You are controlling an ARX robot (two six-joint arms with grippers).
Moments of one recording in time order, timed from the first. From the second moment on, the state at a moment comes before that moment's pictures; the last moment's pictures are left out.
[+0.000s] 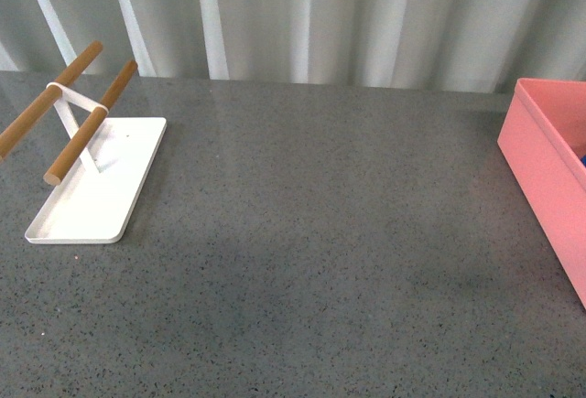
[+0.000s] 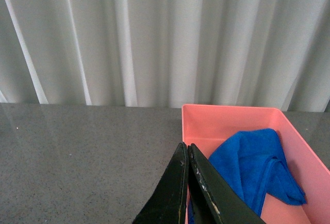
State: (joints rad) left arm 0.00 0.00 0.02 0.00 0.00 0.00; right arm 0.00 0.42 0.02 0.42 0.00 -0.01
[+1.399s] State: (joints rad) left arm 0.00 0.00 0.02 0.00 0.00 0.00; right arm 0.00 0.00 0.02 0.00 0.00 -0.01
